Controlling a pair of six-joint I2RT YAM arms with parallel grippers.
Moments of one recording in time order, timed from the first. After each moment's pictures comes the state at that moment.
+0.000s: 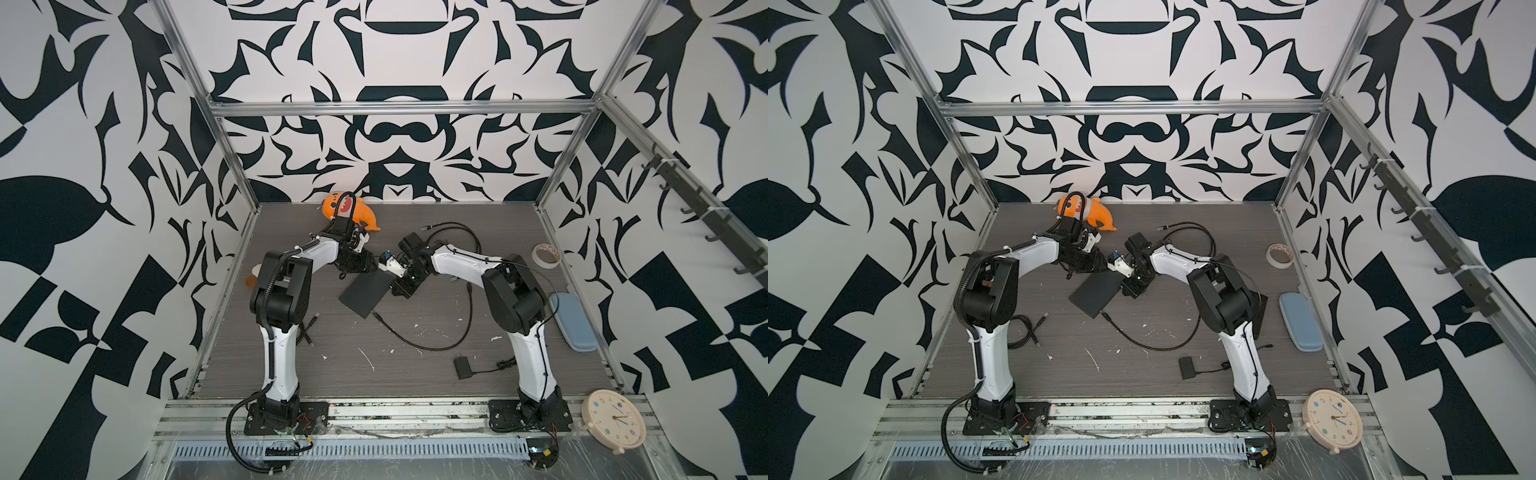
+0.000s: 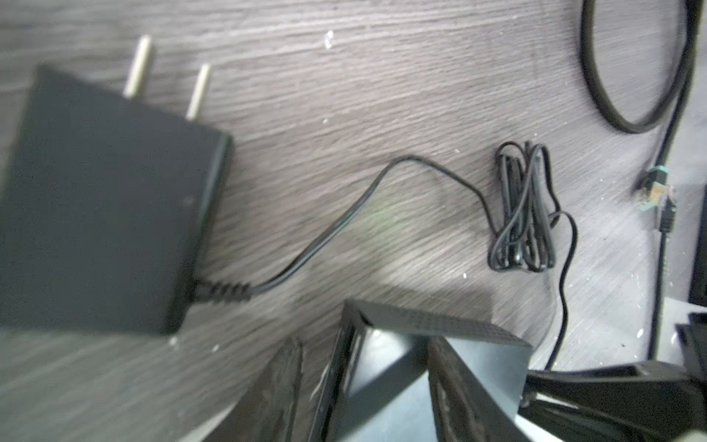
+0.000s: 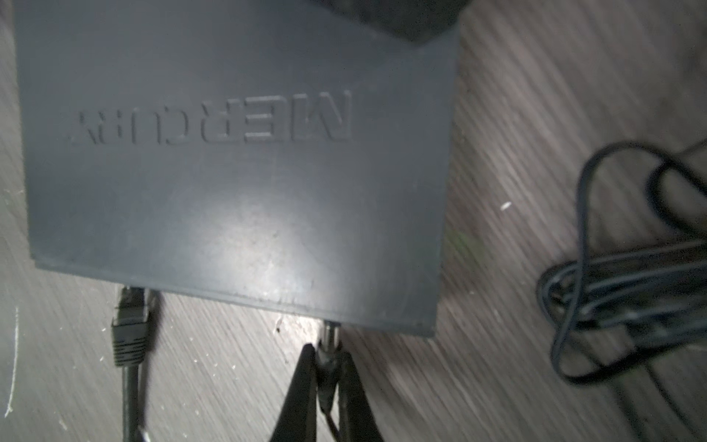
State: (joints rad) left arm -0.31 2.05 1.41 -0.51 0.42 -0.14; right arm 0.61 2.15 1.54 -0.64 -0.38 -0.24
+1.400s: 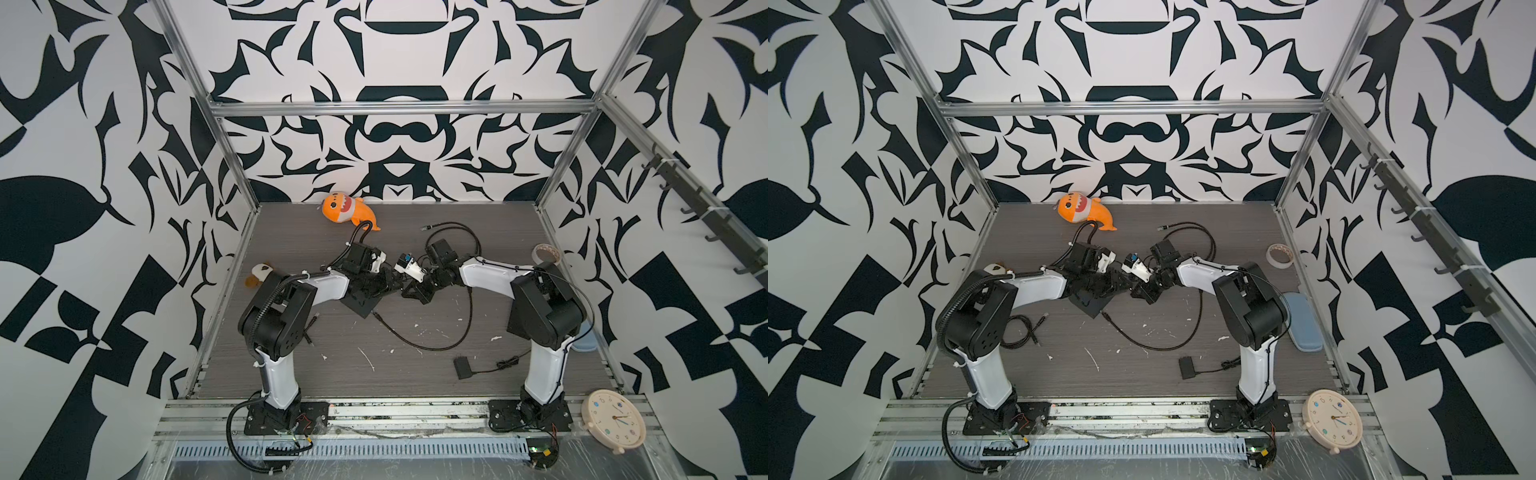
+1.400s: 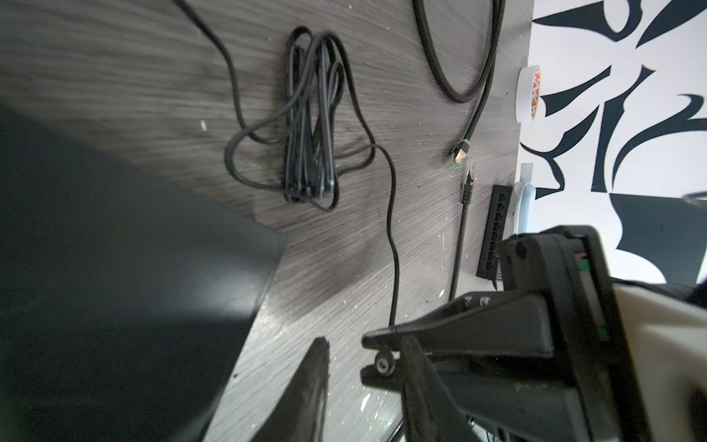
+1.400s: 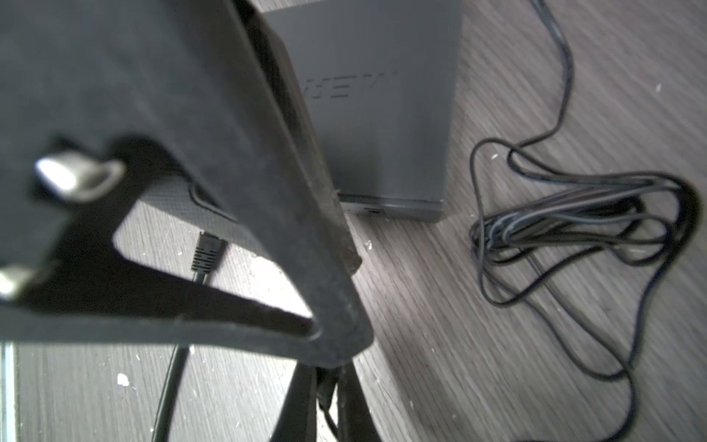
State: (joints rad) left arm -0.51 1.84 0.99 0.01 0.63 -0.76; right arm 0.53 1.92 1.19 -0.35 -0.60 -0.34
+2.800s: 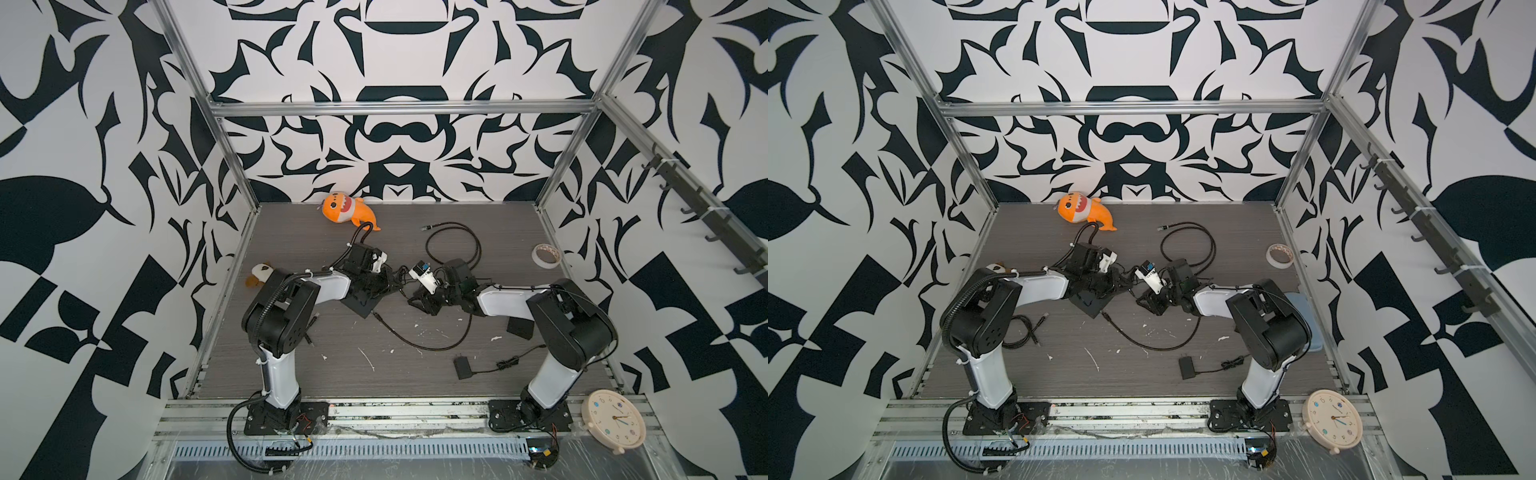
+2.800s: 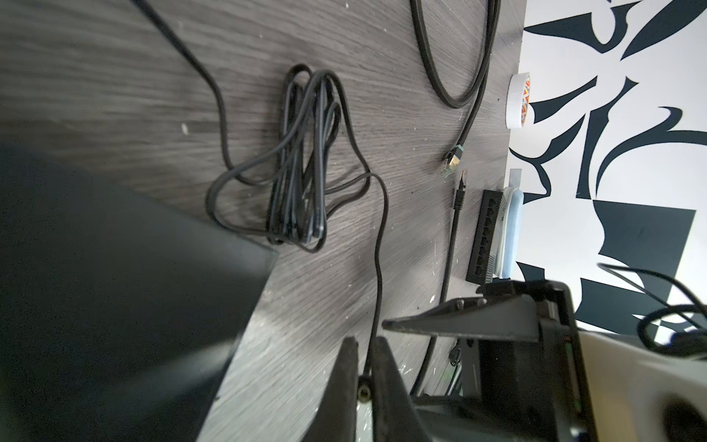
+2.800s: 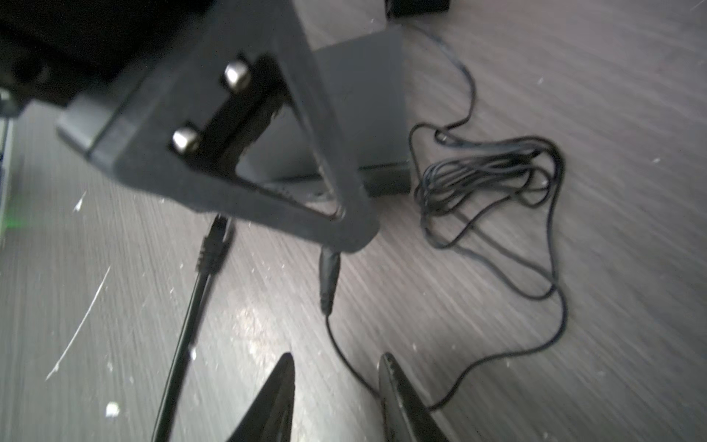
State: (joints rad) left arm -0.52 1.87 1.00 0.06 0.65 -0.81; right arm 0.52 1.75 0.76 0.25 -0.55 -0.08
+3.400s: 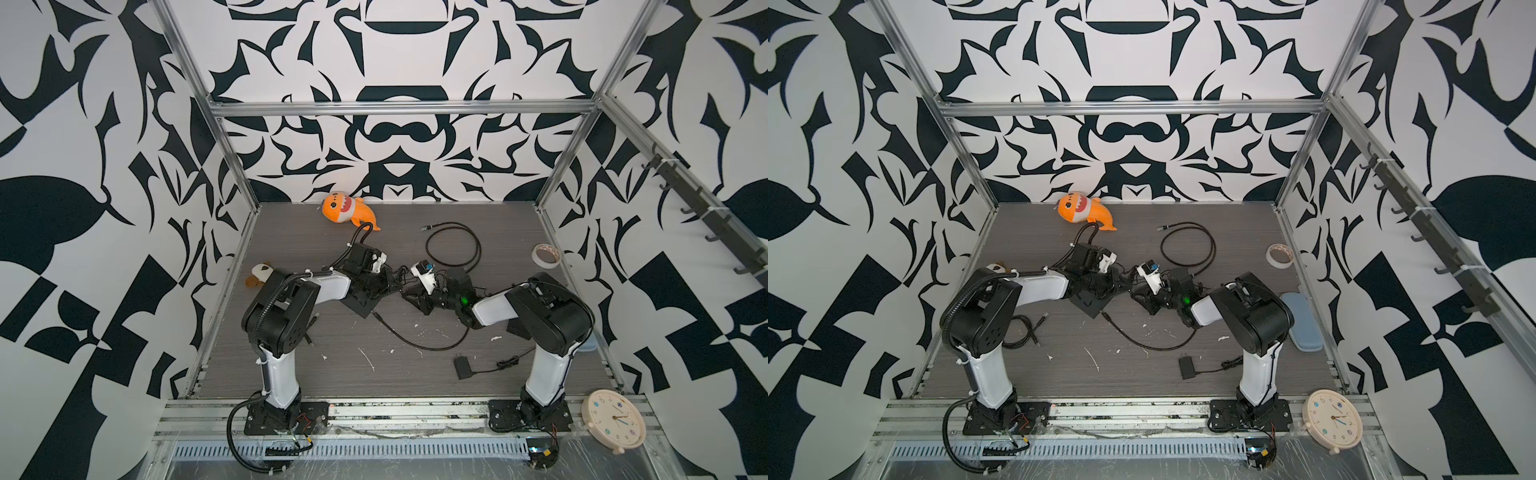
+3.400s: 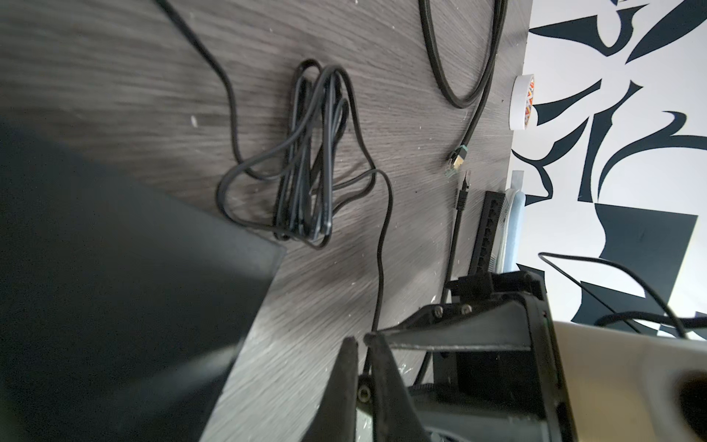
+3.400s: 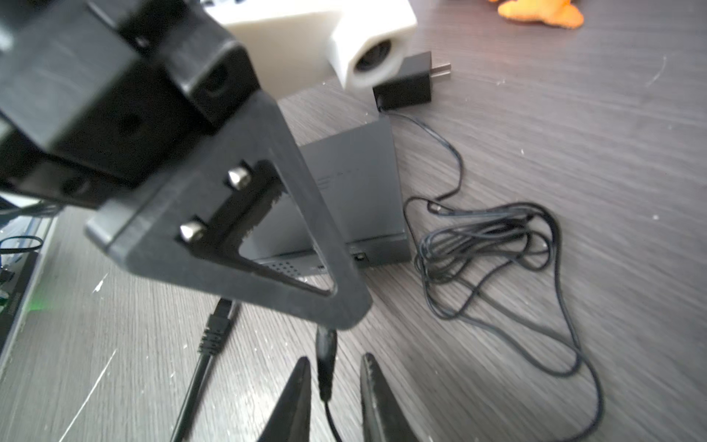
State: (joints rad) left arm -0.52 1.87 1.00 0.05 0.65 -0.82; right arm 0.53 1.87 0.66 0.74 -0.58 0.11
